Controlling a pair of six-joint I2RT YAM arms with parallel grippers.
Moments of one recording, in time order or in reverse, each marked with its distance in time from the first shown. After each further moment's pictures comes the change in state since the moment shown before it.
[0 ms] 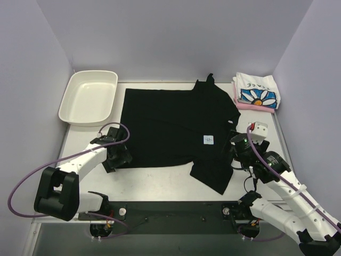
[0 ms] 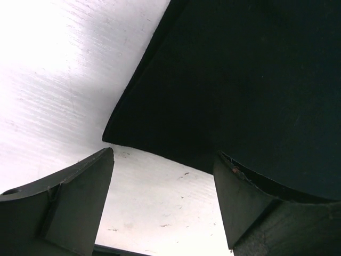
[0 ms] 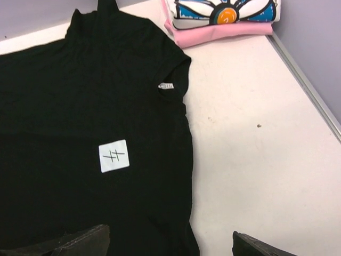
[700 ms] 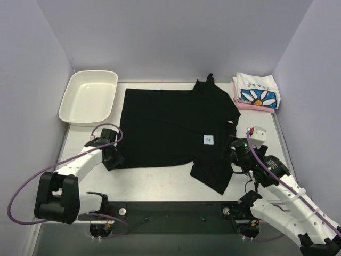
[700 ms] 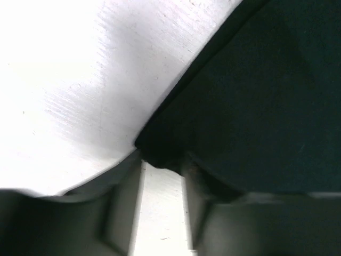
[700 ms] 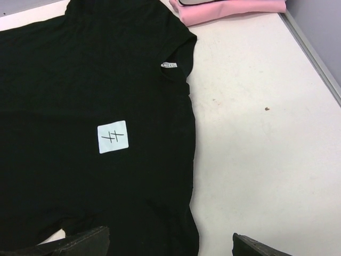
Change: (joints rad) left arm 0.108 -0.035 -0.056 0.067 0.014 -0.021; right arm 0.000 -0.058 -0.090 0.000 -0.061 0.000
